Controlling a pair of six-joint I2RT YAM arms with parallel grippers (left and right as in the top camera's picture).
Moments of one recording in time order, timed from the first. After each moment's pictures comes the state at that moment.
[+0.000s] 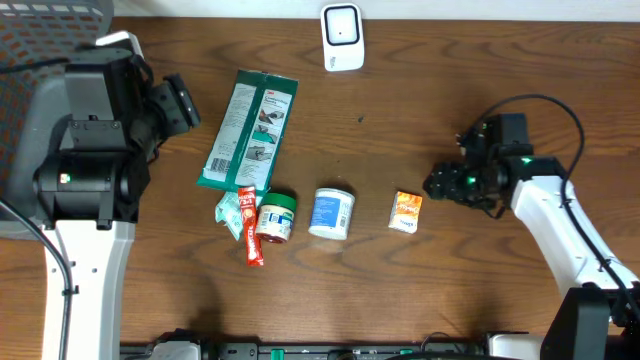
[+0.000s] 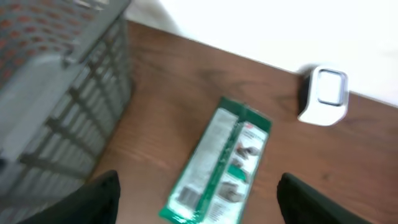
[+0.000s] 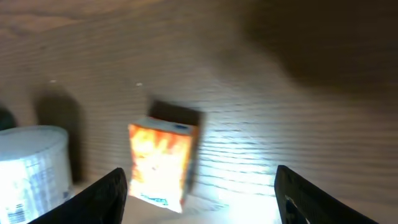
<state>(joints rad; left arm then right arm) -0.02 1.27 1.48 -0.87 -0.07 -0.30 0.01 1.52 0.97 -0.74 -0.29 0.22</state>
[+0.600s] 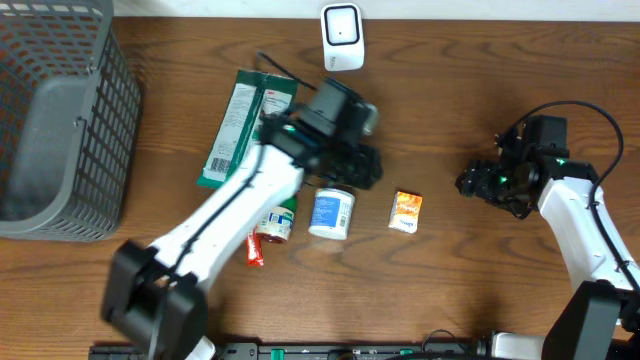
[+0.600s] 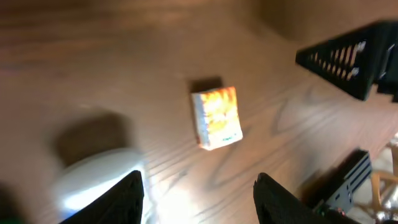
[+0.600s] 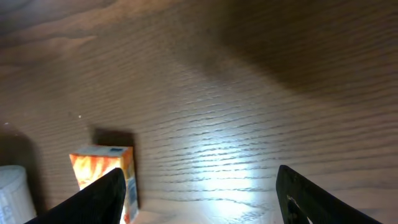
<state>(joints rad) -0.62 1.74 1.45 -0.79 0.39 -0.35 -0.14 1.52 0.97 -0.74 -0.23 0.20</state>
